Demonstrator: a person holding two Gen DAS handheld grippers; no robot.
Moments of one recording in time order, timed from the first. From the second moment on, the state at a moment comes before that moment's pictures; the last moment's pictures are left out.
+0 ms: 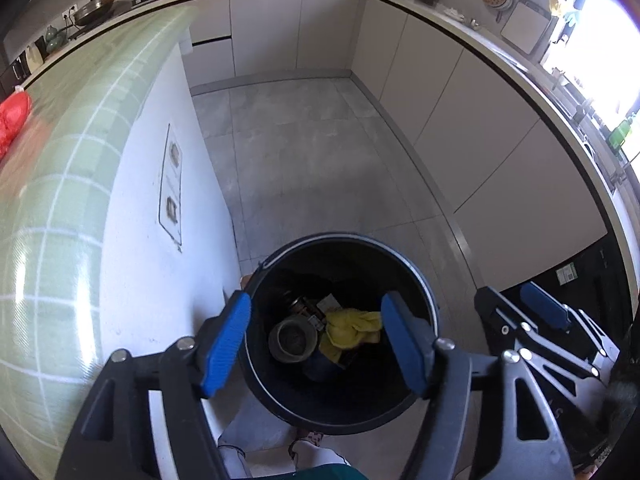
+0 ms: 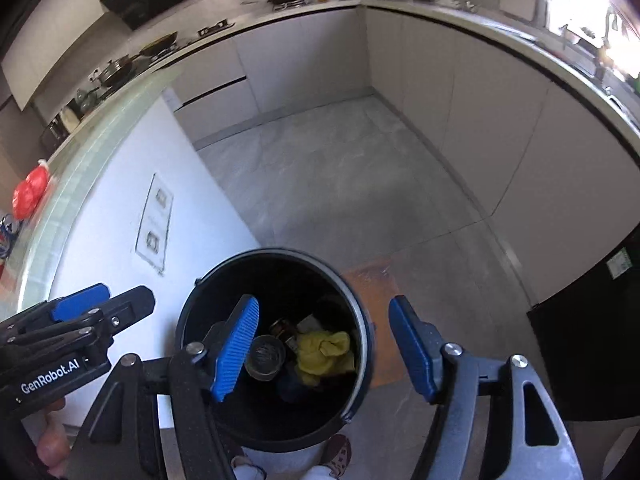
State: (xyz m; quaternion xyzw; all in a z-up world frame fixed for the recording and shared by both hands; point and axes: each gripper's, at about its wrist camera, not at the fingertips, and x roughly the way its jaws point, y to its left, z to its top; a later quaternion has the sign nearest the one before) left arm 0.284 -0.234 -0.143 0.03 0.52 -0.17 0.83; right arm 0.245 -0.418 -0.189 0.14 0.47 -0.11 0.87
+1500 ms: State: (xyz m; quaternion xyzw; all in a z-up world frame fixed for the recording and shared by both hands) left arm 0.286 0.171 -0.035 -0.05 0.42 0.00 0.91; right arm 0.301 -0.029 -0.048 0.09 0.36 0.03 0.93
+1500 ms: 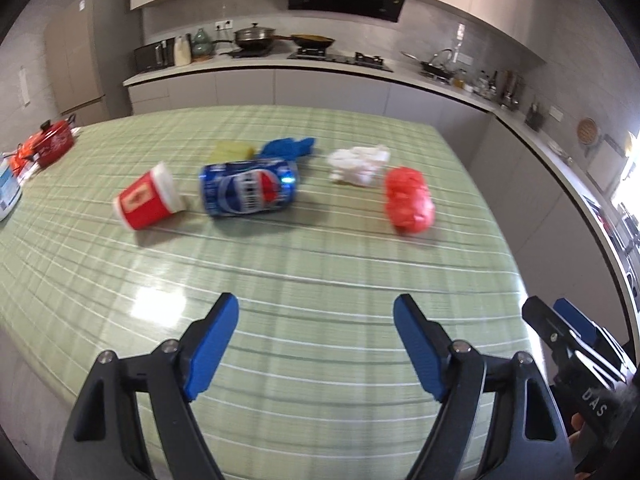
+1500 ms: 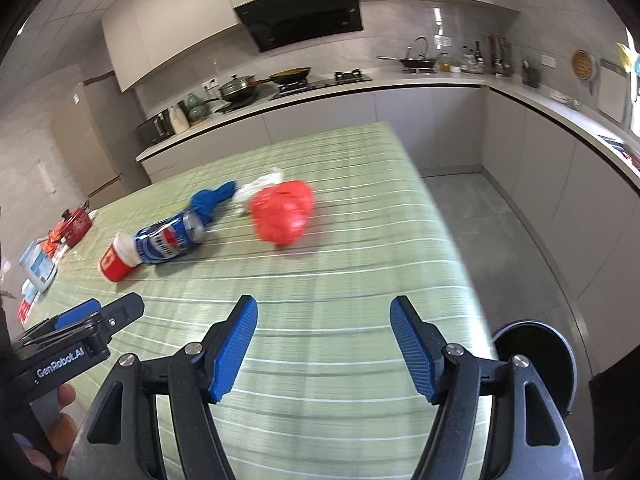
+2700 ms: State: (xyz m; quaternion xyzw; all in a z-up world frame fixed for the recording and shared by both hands) left arm 0.379 0.394 -0.061 -0.03 0.43 0.01 0.90; right arm 0.413 0.231 -0.073 0.06 0.38 0.04 0.92
